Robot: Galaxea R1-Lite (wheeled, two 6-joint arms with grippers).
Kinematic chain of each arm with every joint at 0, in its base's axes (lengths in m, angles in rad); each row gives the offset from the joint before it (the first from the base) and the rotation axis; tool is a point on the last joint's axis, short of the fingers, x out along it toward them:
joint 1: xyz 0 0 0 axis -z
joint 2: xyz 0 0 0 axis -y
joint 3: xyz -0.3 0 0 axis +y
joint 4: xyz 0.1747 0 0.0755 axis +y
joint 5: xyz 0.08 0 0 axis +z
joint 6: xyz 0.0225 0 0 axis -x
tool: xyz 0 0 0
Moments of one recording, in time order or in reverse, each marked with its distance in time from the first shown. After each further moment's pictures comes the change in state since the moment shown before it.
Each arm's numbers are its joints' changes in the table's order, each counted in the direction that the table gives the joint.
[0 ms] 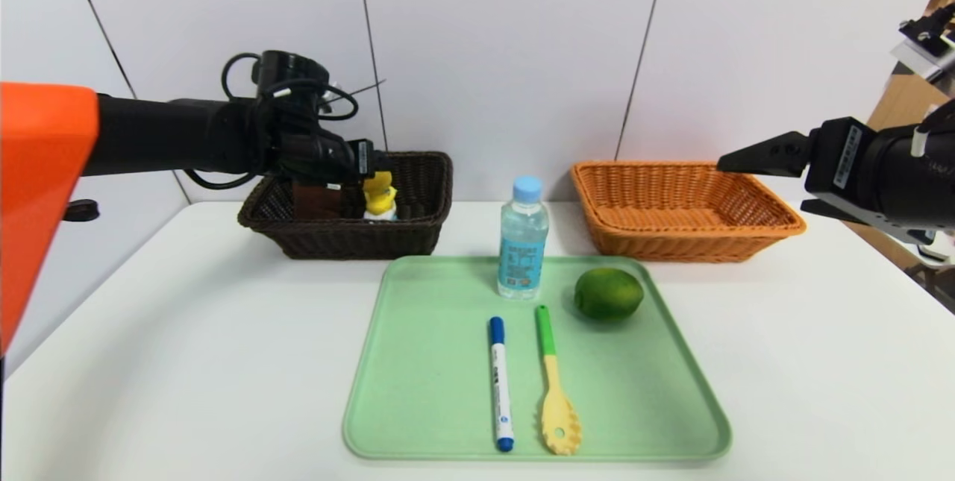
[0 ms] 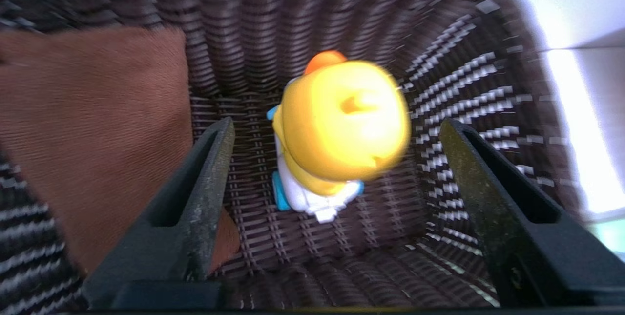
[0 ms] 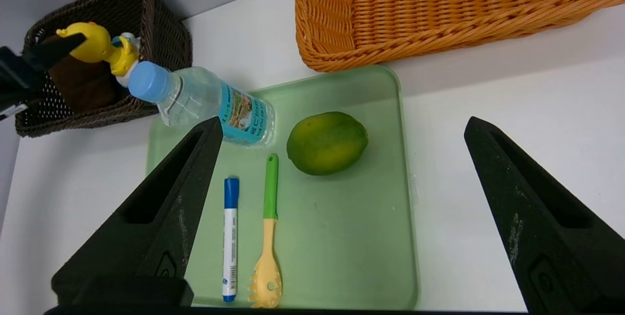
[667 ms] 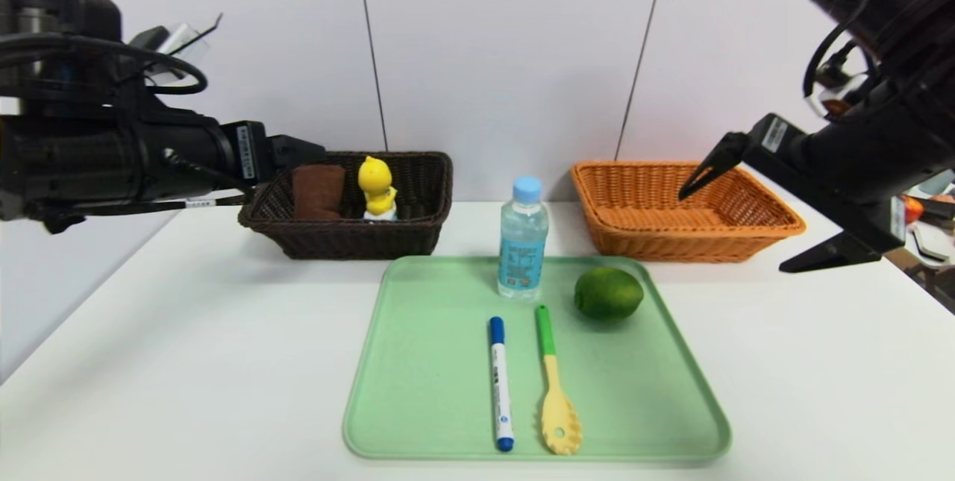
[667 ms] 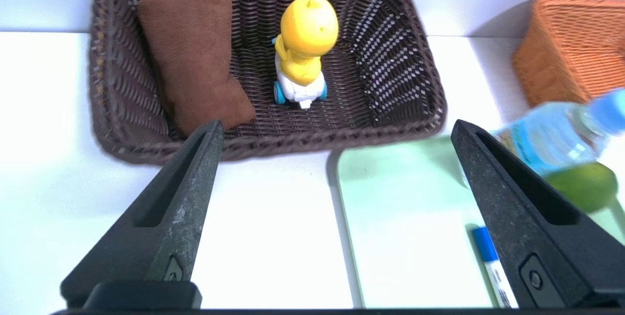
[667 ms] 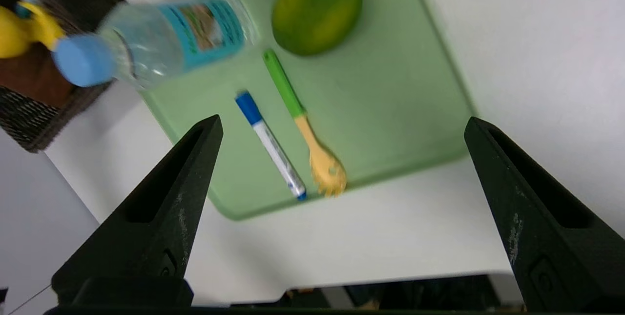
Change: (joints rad) left arm 0.000 0.619 0.606 -0.149 -0.003 0.005; right arm -0.049 -0.381 -0.701 0.853 0.138 -0.479
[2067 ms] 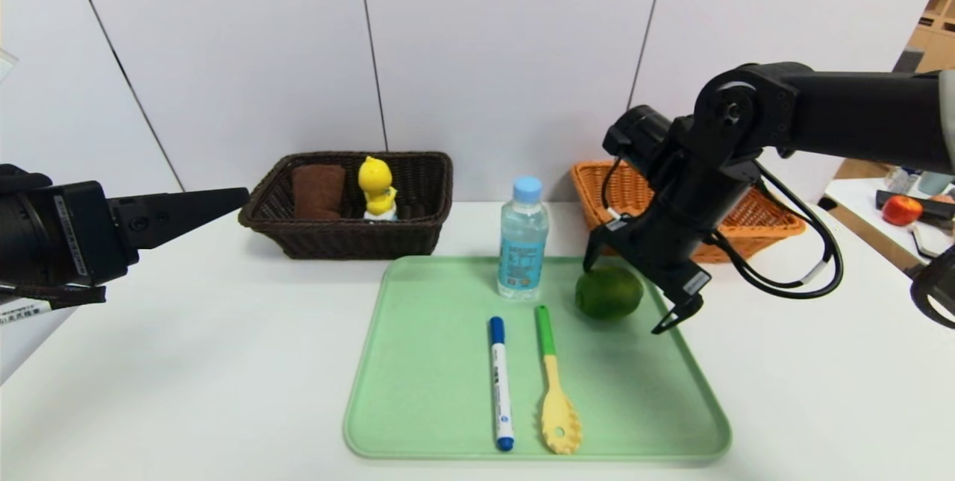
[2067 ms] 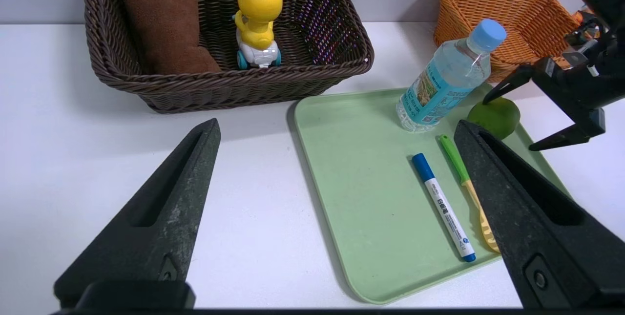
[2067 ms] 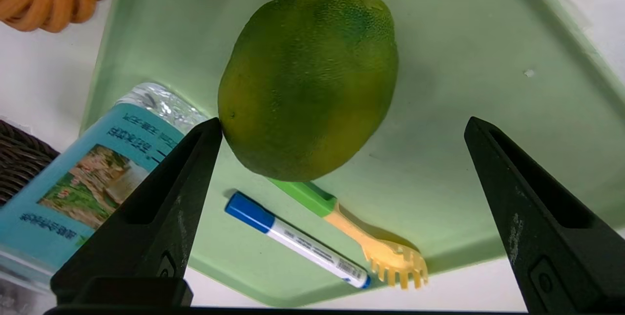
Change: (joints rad) left arm 0.020 0.382 0.276 -0.011 -0.079 -0.005; right arm -0.017 -0.394 -0.021 -0.127 0.046 -0.290
